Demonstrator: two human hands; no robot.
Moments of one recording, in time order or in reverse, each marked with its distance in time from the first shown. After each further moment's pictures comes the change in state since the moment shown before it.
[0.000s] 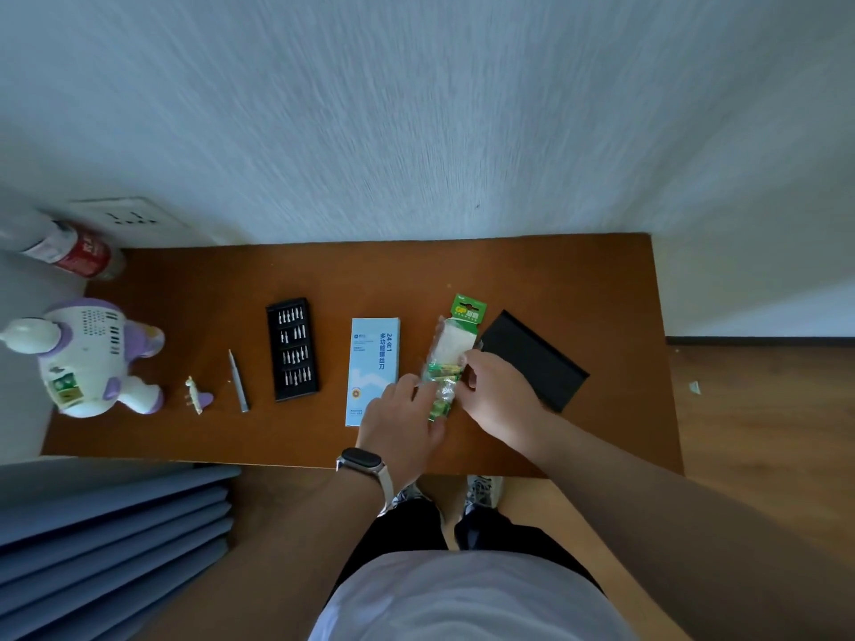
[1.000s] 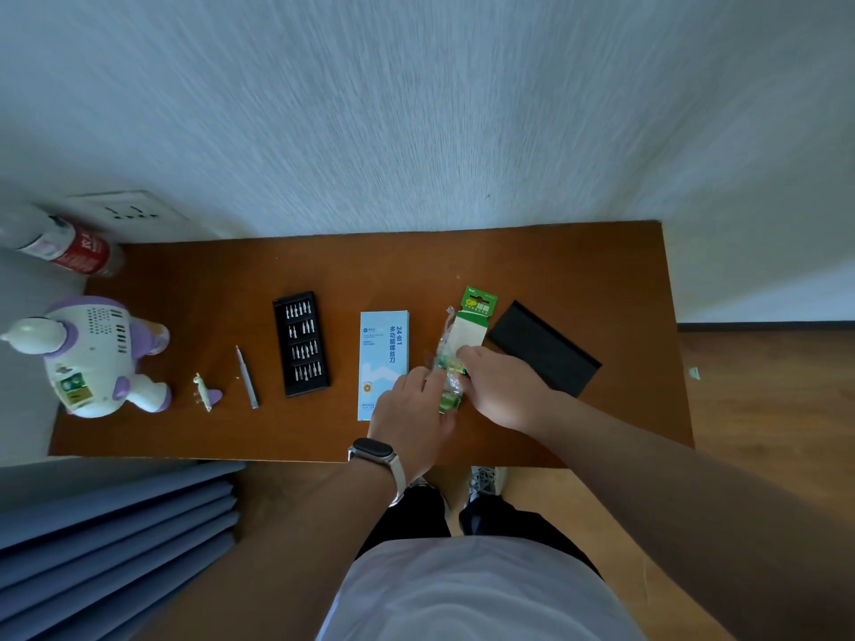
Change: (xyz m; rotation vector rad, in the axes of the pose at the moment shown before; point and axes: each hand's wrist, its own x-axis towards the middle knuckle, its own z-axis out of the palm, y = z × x) left_hand 0.003 -0.007 0.001 -0.041 -0.006 -0.001; right_hand 0.005 -0.013 -0.011 -0.267 -0.203 -0.192
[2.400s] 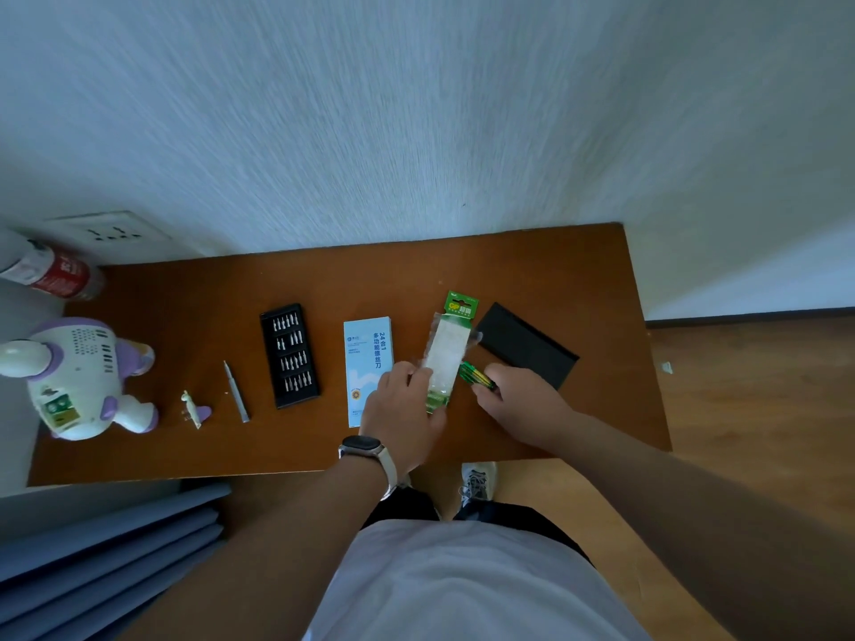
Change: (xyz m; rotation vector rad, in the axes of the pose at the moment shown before) left_hand -0.001 0.001 -0.012 -0.082 0.023 -0.014; right_hand -0.048 0.006 -0.009 0.309 -0.025 0.276
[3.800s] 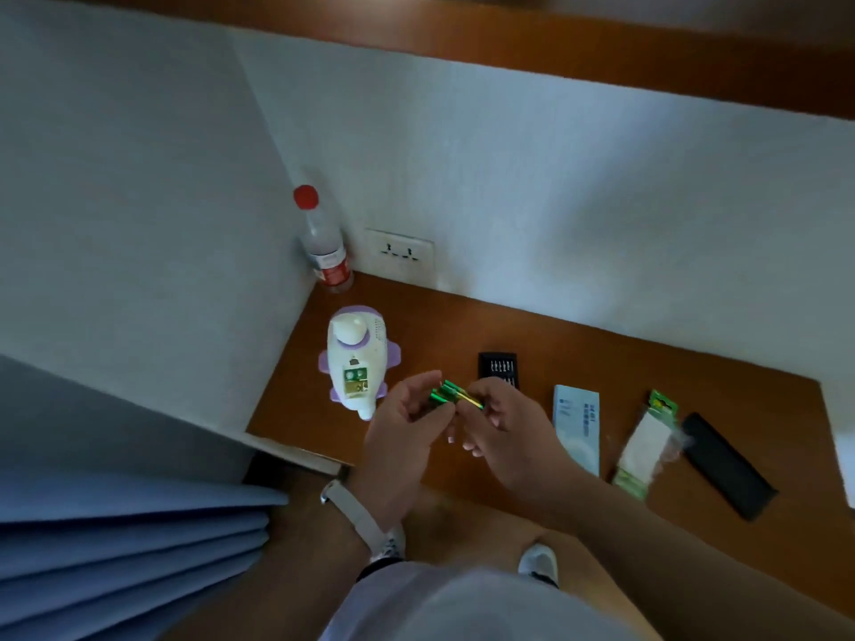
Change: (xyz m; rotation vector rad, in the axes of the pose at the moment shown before) left_hand -0.105 -0.207 -0.180 -1.571 0.292 -0.436; right_hand 0.001 -0.334 0.090 0.345 0.091 -0.238
